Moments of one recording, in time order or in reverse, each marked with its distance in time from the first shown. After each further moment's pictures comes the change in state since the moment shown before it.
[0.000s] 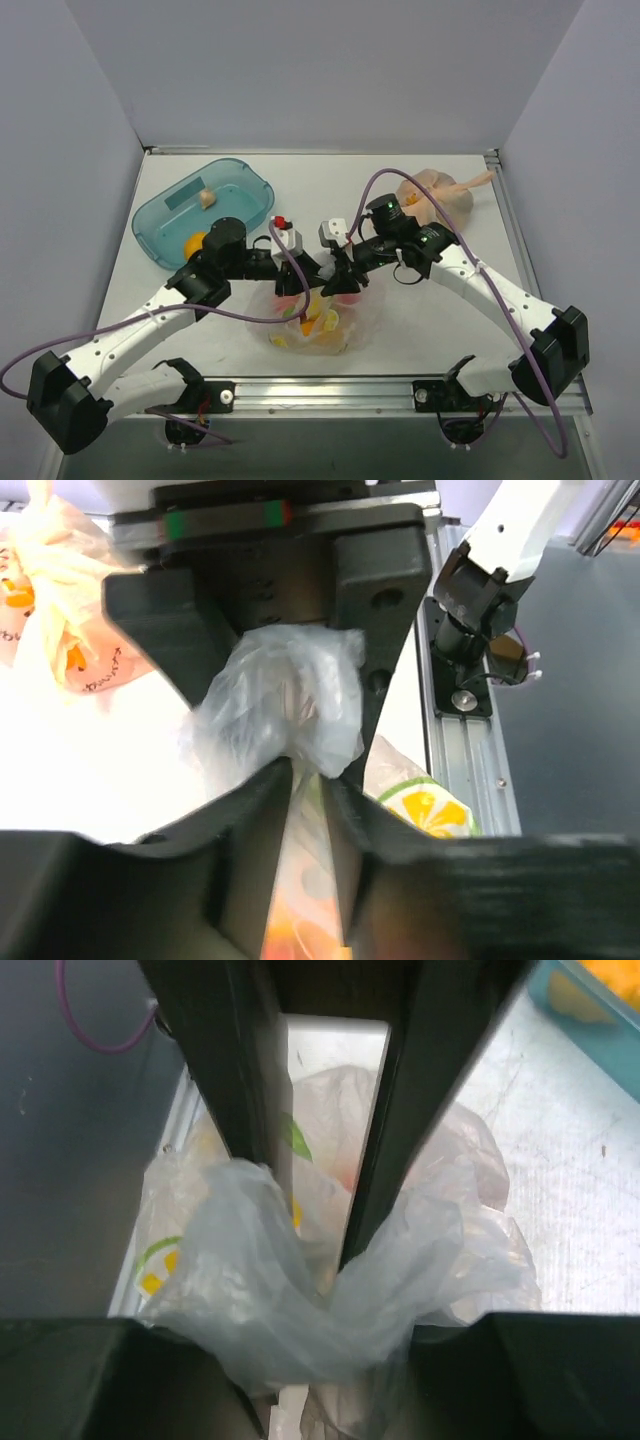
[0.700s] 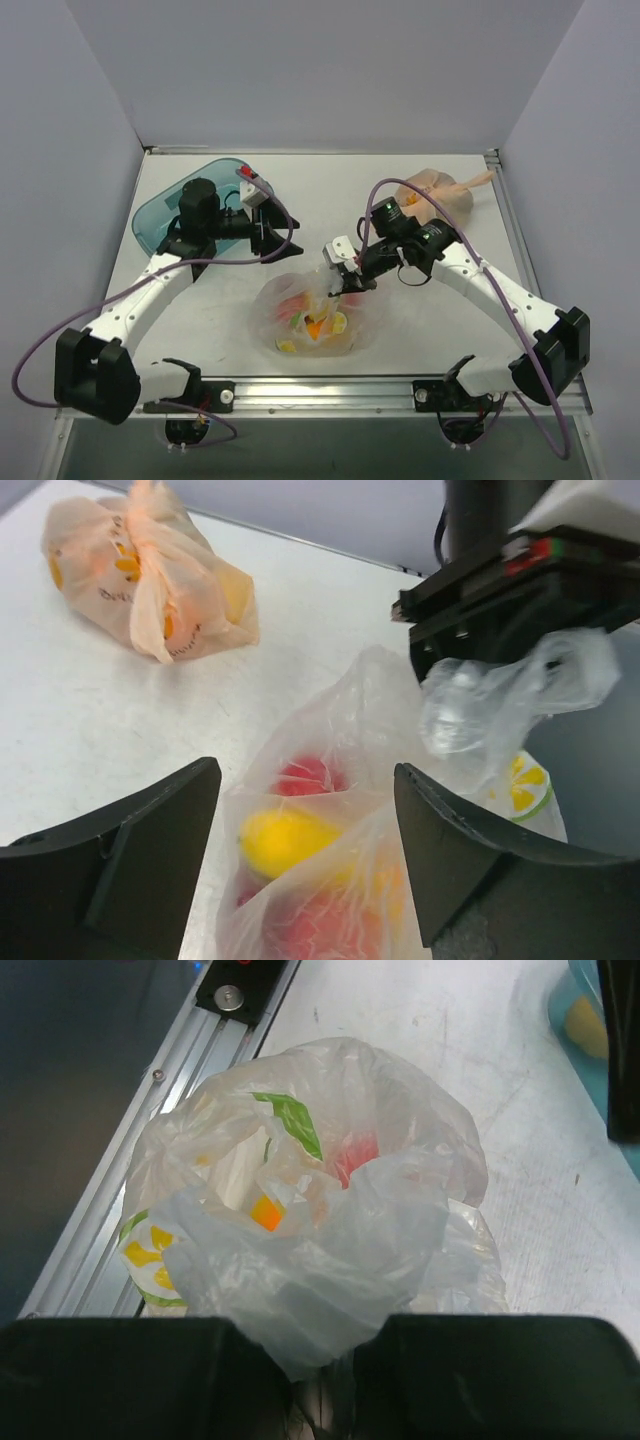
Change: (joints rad) left arm 0.378 0.127 0.113 0.046 0.298 -0.126; right arm 0.007 0.000 0.037 -0.165 0.002 -0.328
